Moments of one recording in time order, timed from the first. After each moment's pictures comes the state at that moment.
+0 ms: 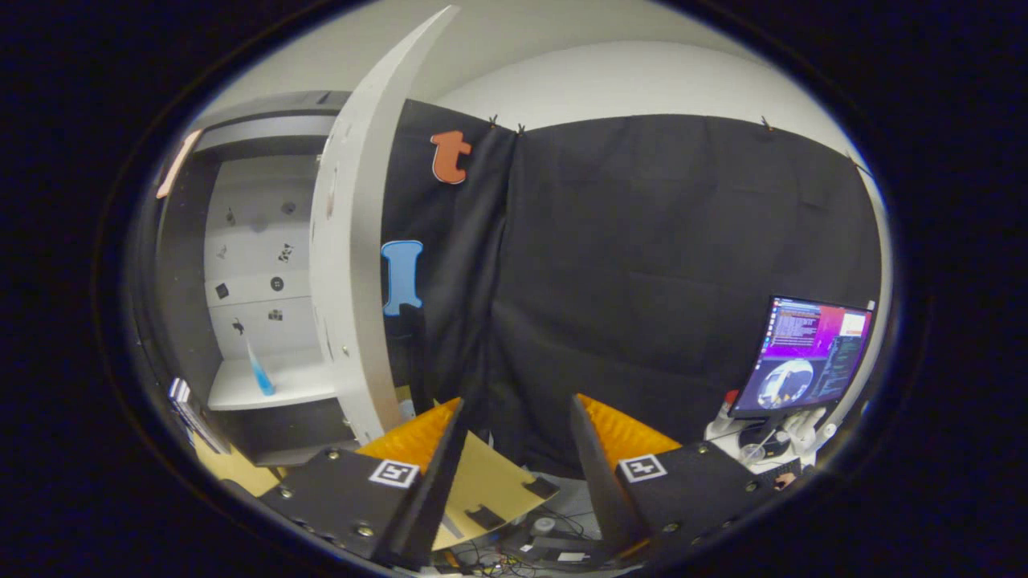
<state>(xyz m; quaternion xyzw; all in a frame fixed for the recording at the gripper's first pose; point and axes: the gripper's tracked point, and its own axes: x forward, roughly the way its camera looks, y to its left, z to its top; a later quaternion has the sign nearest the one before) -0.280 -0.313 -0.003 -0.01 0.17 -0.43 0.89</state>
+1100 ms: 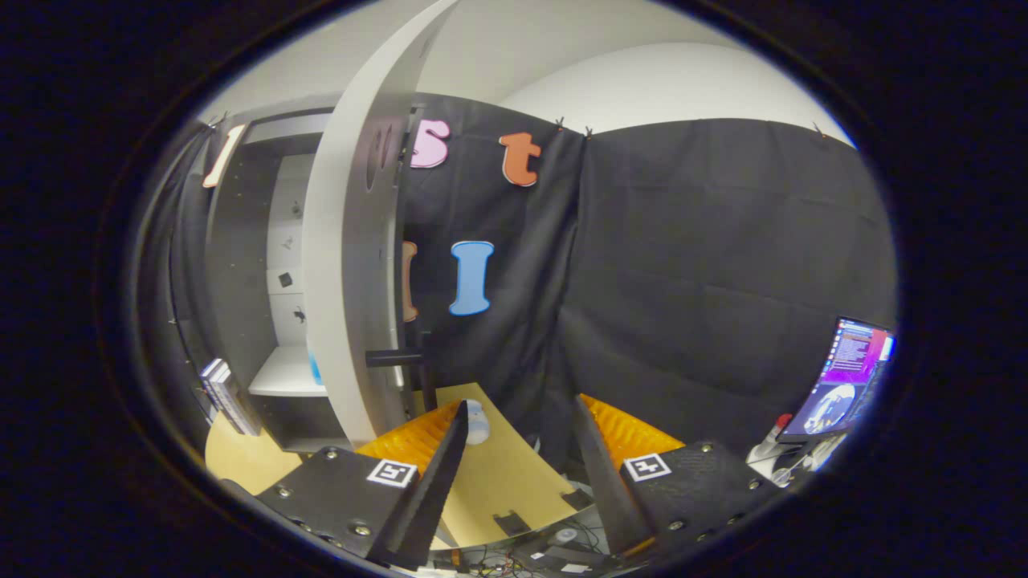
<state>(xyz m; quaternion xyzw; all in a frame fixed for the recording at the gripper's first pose) -0.237 -0.274 -0.012 0.00 0.17 -0.29 0.94</state>
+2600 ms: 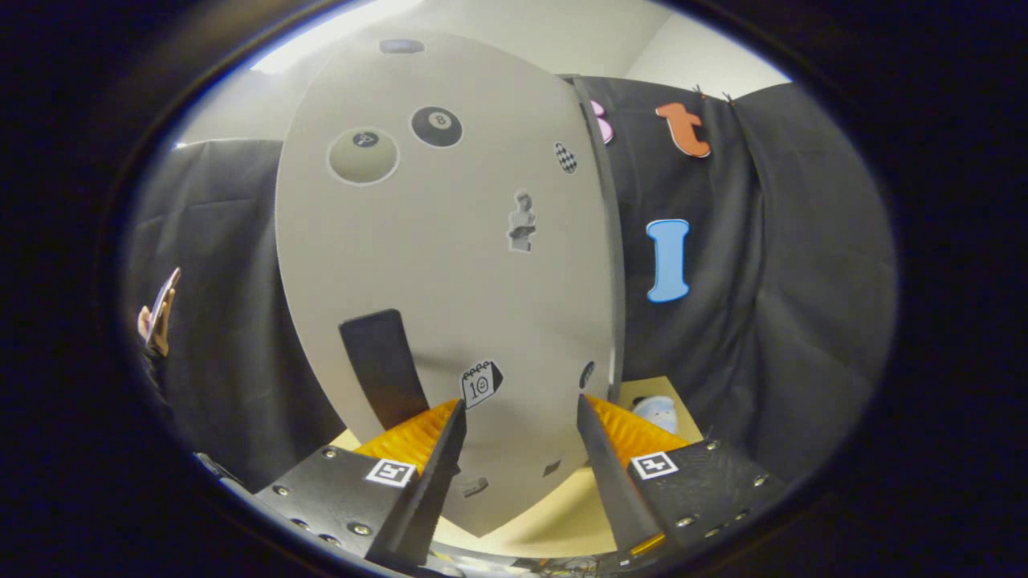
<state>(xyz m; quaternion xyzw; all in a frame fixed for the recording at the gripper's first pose) -0.129 -0.120 -0.051 0.09 0.19 0.03 0.98</state>
